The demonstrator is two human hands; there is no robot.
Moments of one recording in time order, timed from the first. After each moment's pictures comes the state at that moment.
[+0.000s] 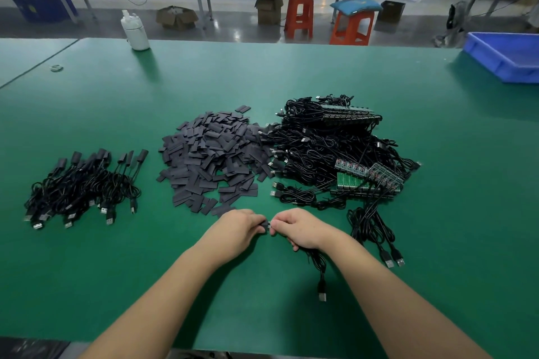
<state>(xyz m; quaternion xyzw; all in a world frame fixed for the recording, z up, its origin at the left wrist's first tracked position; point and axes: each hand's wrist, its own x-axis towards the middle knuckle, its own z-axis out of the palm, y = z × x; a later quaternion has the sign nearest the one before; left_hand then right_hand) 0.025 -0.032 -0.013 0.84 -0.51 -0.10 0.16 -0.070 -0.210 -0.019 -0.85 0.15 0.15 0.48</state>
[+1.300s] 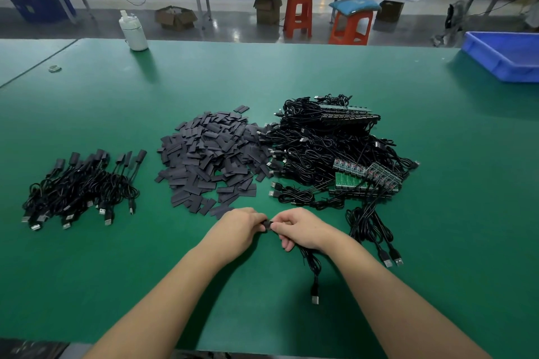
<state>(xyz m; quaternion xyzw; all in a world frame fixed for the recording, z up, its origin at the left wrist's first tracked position) 0.022 -0.041 -0.014 0.85 -0.48 -0.11 0.15 -0.073 -0.209 -0.023 -0.80 0.16 0.14 0.56</state>
